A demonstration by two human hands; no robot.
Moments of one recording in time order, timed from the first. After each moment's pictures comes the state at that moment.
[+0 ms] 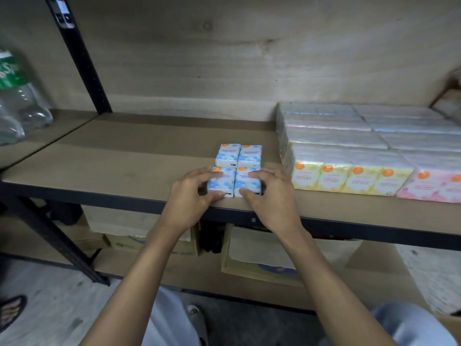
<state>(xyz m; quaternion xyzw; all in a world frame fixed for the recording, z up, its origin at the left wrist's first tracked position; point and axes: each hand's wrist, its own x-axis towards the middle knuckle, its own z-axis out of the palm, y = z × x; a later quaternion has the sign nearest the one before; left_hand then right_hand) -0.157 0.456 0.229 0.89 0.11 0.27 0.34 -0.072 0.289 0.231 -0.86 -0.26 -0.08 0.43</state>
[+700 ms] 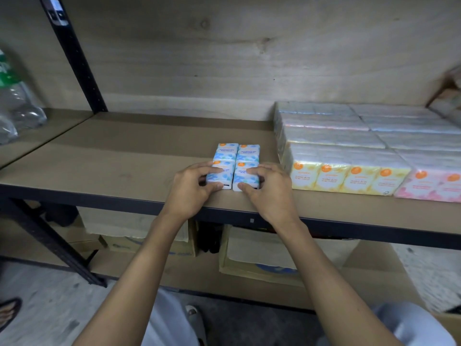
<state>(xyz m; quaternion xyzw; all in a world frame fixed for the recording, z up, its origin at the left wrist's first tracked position) -0.132 0.466 0.228 0.88 0.12 0.26 0.39 -0.058 0.297 0.233 -0.87 -0.26 -0.11 0.42</state>
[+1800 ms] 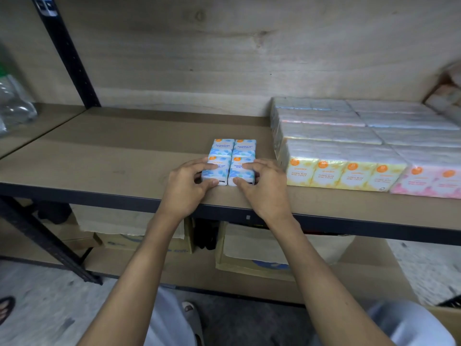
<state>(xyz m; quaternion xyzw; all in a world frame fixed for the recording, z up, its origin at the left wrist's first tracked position) -0.129 0.466 0.221 0.87 0.13 0.29 0.38 -0.054 0.302 0.226 -0.86 -0.25 -0.12 0.43</state>
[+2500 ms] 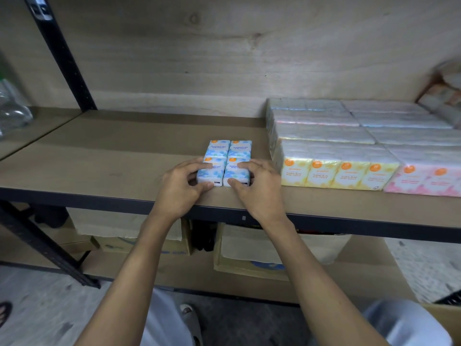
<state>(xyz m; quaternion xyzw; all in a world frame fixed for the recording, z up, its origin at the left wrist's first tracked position) -0.128 0.471 0.221 0.86 0.11 0.26 0.43 -0.055 0.303 0.226 -0.86 -0.25 -0.12 0.43</state>
